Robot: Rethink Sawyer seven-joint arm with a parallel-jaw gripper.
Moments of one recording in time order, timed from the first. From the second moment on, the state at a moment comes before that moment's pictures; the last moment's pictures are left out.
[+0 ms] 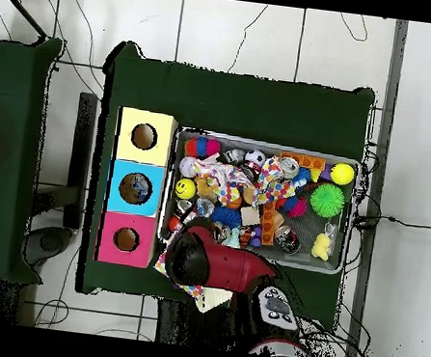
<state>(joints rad) -0.23 -0.57 -0.02 2.02 -0.14 -0.09 2.23</state>
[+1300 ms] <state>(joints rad) -0.20 -0.52 -0.03 2.01 -0.14 -0.18 2.22</state>
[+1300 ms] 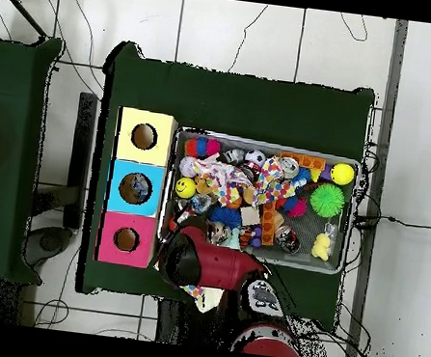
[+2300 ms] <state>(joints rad) -0.14 -0.46 -0.09 1.94 -0.08 -0.19 2.23</state>
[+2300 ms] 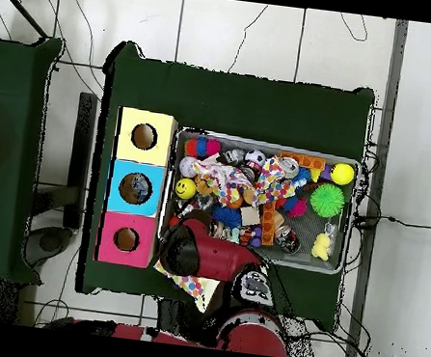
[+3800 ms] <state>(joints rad) -0.14 -0.45 -0.11 1.90 -0.08 -0.20 2.23</state>
